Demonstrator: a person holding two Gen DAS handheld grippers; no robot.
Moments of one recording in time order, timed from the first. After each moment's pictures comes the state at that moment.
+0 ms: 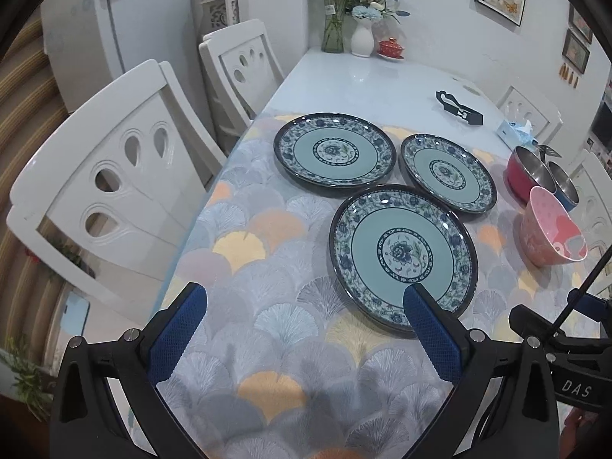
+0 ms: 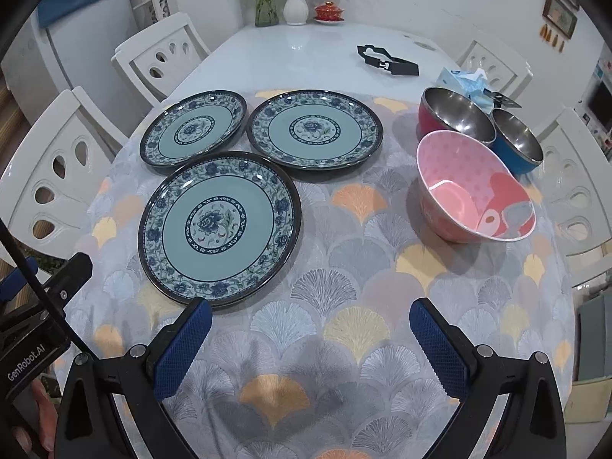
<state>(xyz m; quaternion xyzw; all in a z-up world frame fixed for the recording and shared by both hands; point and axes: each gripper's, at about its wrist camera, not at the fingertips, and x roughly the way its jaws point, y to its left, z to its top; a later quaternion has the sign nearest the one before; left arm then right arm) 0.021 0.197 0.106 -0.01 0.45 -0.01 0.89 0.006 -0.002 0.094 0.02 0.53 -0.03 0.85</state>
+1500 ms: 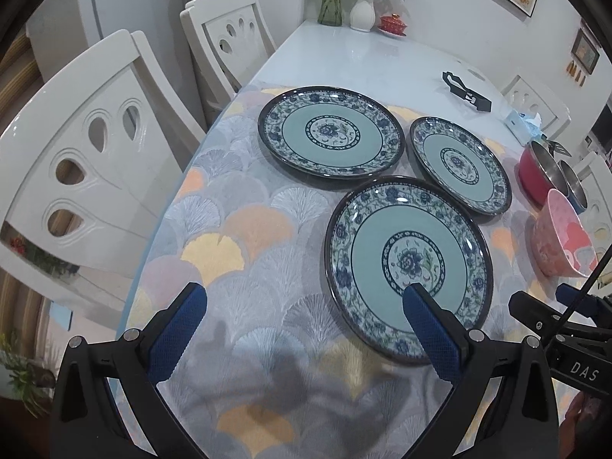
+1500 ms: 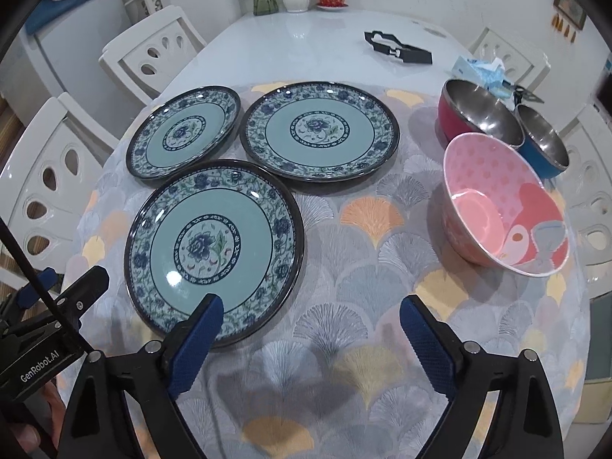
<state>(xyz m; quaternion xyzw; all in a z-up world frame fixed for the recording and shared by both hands) 0.072 0.196 0.075 -0.02 0.50 -0.02 0.87 0.057 -0.013 0.071 0.05 0.56 -0.02 0.83</state>
